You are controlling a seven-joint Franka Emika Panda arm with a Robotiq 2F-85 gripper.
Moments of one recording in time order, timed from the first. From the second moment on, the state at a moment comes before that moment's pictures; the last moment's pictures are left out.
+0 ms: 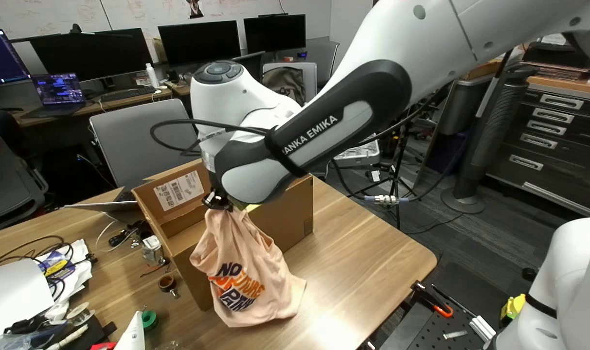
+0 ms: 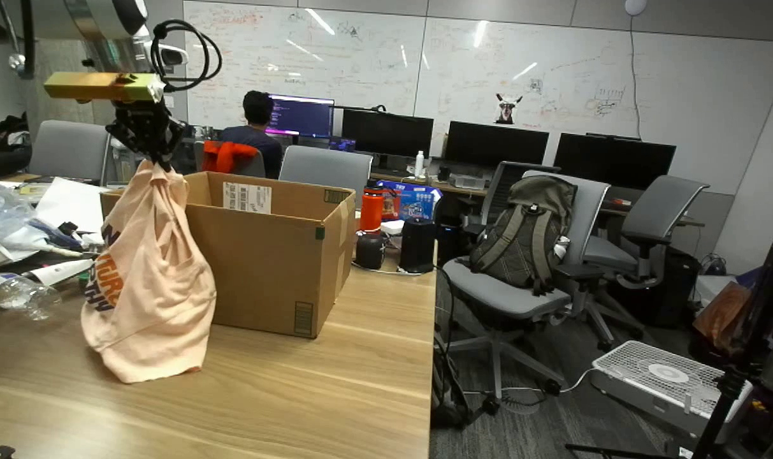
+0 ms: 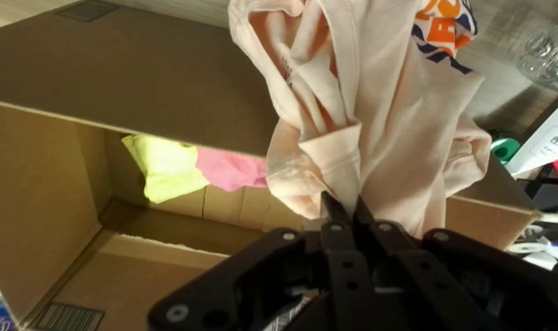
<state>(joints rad) 0.32 0.09 0.12 -2.11 -0.30 2.48 0.38</state>
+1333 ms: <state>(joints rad) 0.21 0.06 0.14 -1.72 -0.43 2.27 0.42</state>
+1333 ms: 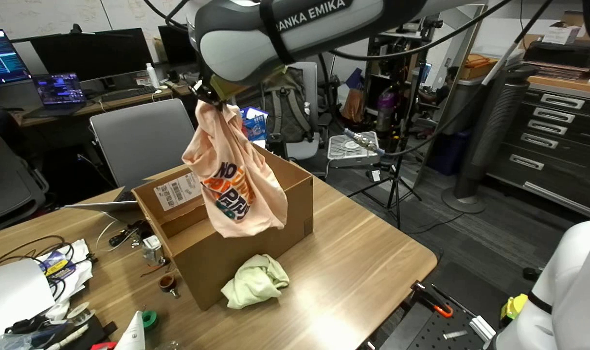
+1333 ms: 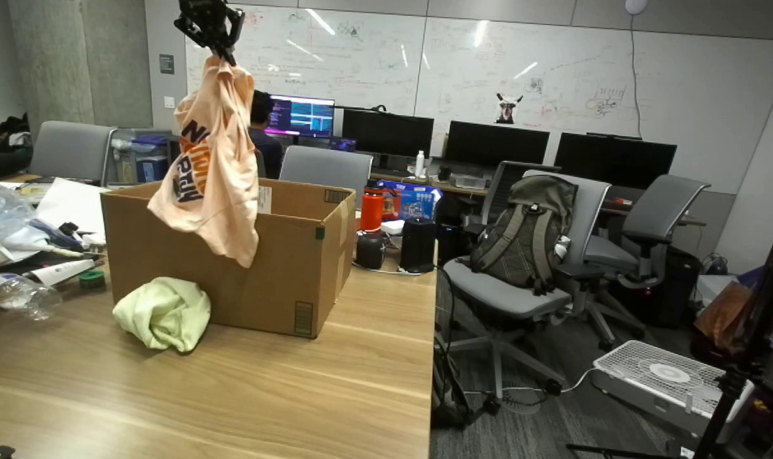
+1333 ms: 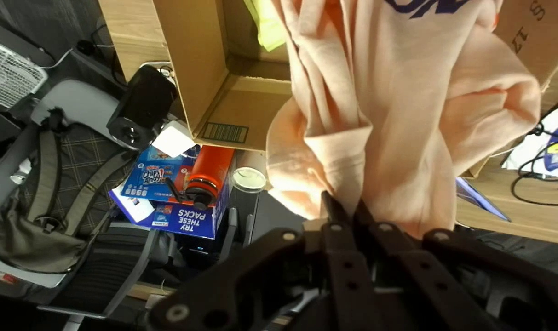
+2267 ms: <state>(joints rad) 0.24 0.20 0.13 -1.37 -0.47 2.14 0.42</state>
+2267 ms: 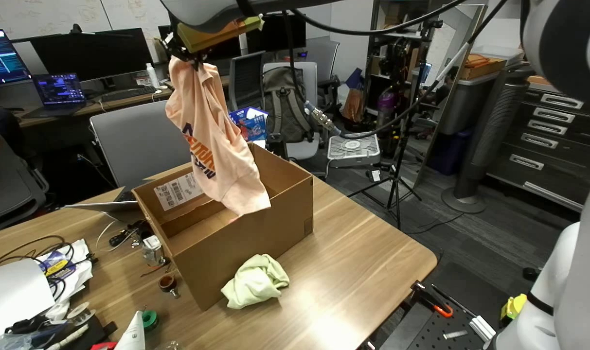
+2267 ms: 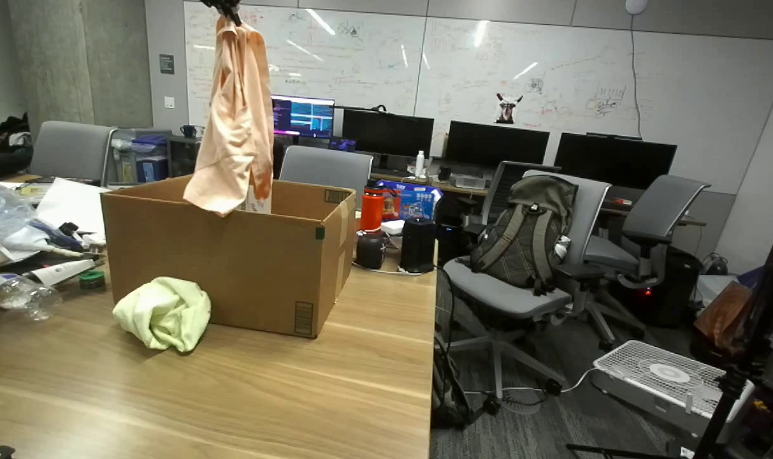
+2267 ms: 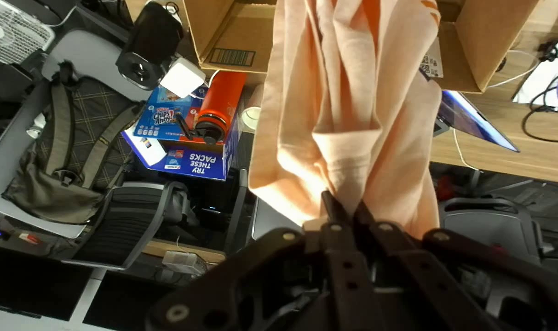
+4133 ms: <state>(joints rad) 0.26 0.33 0.12 -1.23 -0.45 1.82 0.38</state>
